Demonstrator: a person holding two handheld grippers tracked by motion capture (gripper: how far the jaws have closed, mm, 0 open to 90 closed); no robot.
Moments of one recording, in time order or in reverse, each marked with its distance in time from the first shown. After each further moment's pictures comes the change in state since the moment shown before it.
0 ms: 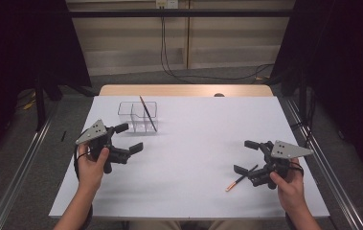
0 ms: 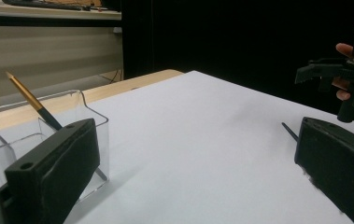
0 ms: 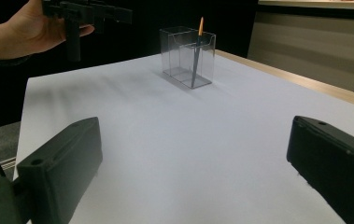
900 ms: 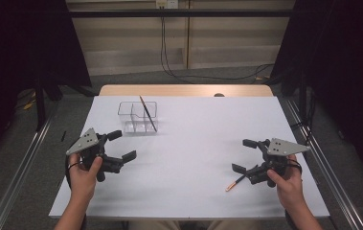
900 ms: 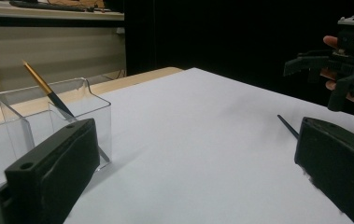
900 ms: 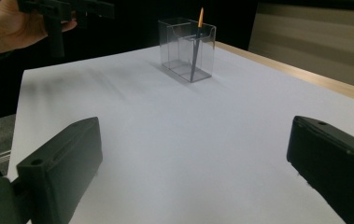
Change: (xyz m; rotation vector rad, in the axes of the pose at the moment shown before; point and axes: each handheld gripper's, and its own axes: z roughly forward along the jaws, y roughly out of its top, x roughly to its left) left arm -0.008 -0.010 -0.023 -0.012 0.013 0.010; right arm -0.003 0.004 0.006 0.053 -0.002 -0.006
